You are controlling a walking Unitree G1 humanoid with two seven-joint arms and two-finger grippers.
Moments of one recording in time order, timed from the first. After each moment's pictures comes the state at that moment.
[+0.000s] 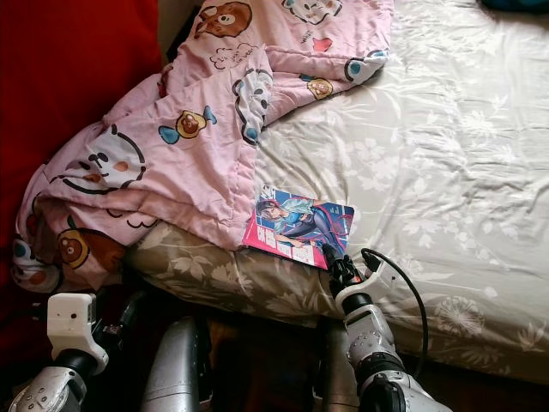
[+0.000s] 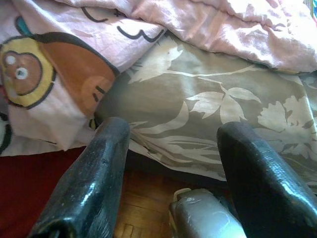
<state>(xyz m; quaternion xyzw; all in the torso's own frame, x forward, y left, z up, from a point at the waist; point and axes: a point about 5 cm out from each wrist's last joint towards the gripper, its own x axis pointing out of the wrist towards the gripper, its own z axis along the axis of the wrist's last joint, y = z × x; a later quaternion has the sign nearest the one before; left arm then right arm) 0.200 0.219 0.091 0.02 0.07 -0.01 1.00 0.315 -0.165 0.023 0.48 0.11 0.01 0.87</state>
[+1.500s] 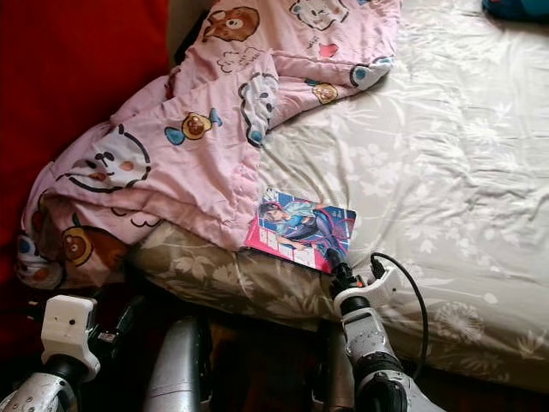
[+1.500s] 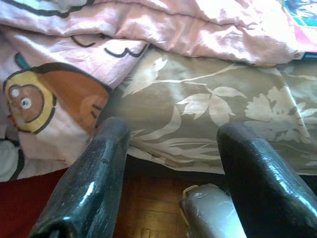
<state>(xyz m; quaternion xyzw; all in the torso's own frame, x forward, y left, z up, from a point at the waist) 0.191 0.216 0.103 0.09 0.06 -0.04 0.99 0.314 -0.154 0.018 0.54 0.14 -0.01 0.83</state>
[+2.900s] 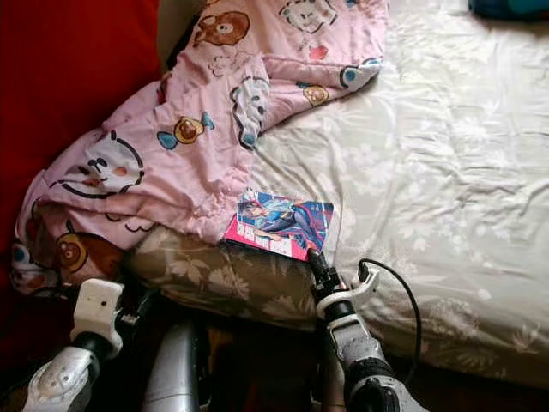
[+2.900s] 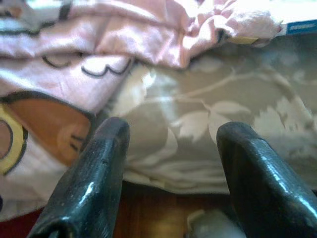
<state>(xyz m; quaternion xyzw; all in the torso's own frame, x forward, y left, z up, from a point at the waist) 0.237 0.207 0.082 0.11 0.06 -0.05 0.99 0.308 -0.139 0.030 0.61 0.05 0.14 0.78</state>
